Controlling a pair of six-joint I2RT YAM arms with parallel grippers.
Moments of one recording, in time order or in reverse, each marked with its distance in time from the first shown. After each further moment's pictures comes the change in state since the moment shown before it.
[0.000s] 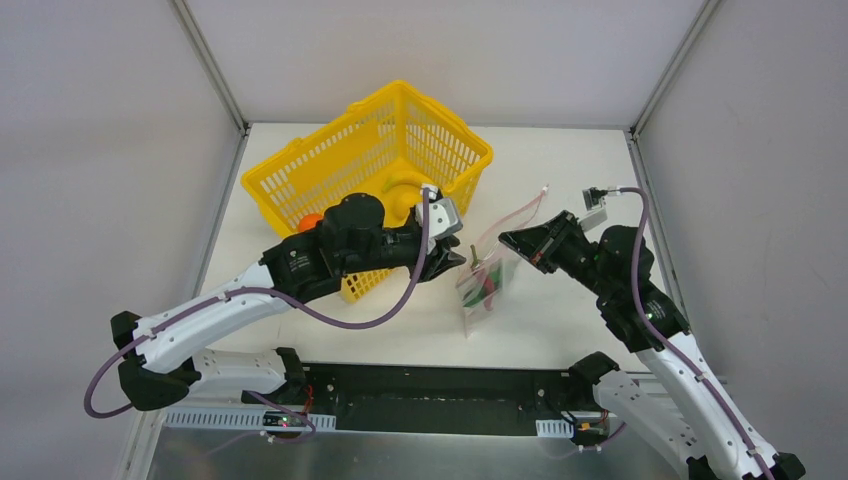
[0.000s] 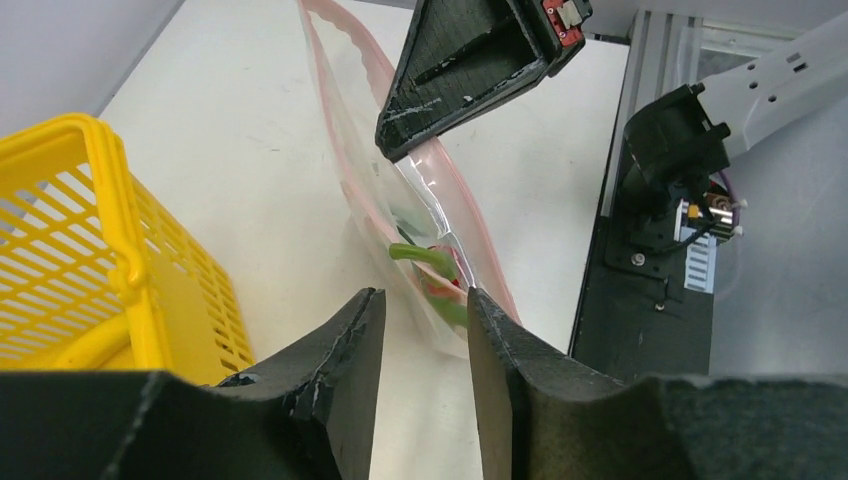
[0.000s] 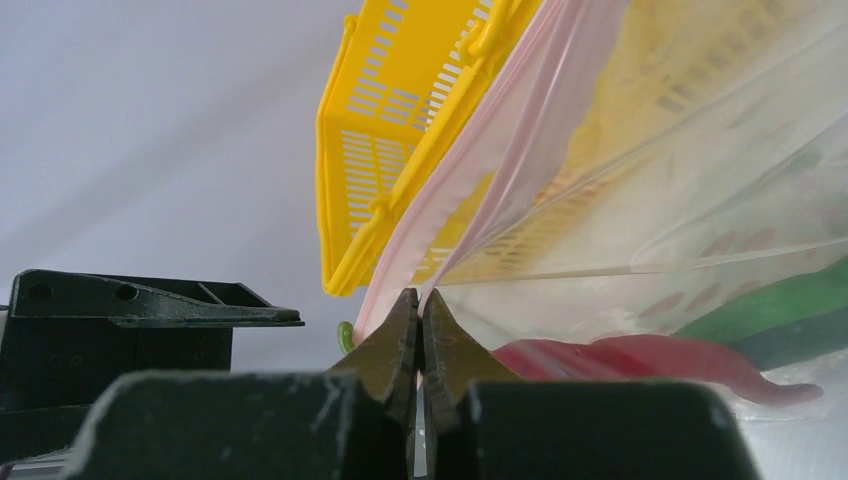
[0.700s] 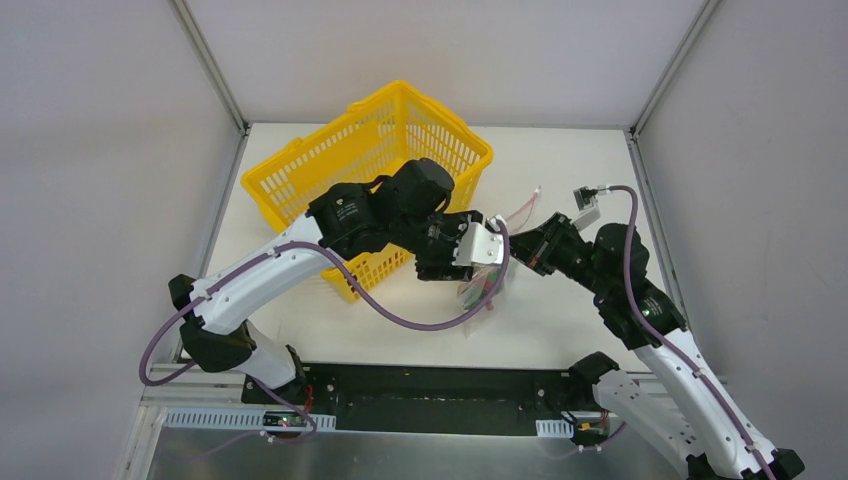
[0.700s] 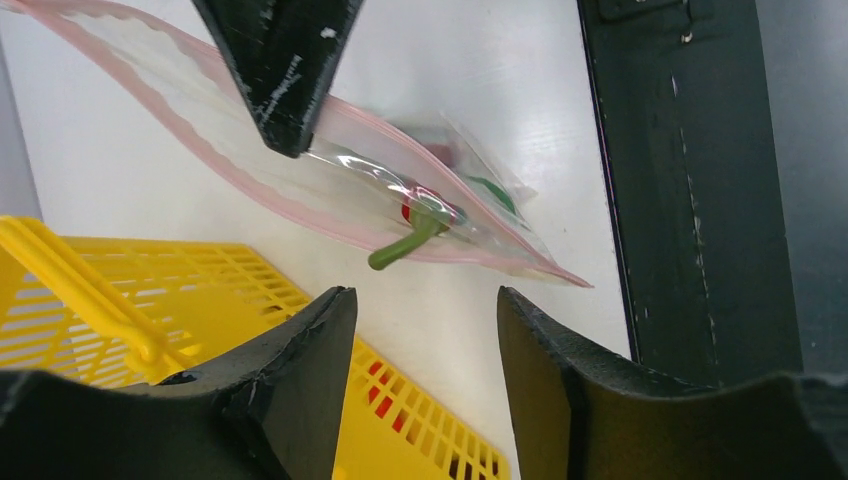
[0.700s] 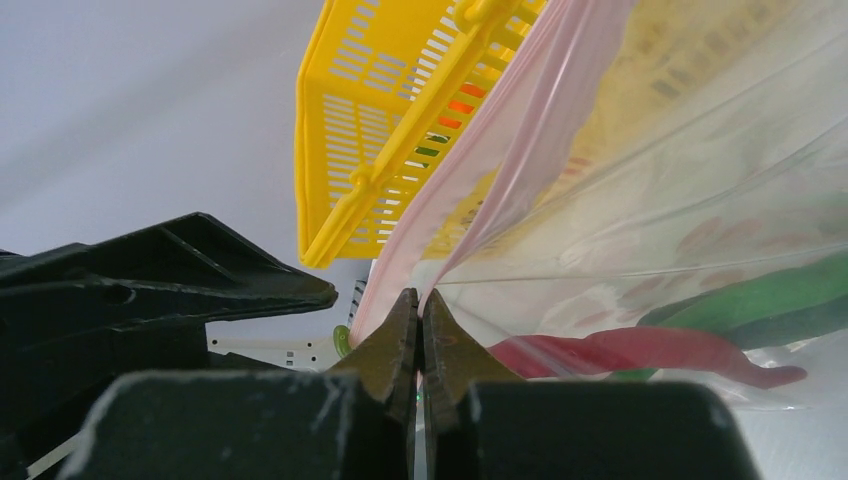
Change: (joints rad) left arm 0.003 0.385 0.571 -0.704 0.170 0.529; right arm 0.000 0.020 0.000 -0.020 -0.058 -0.081
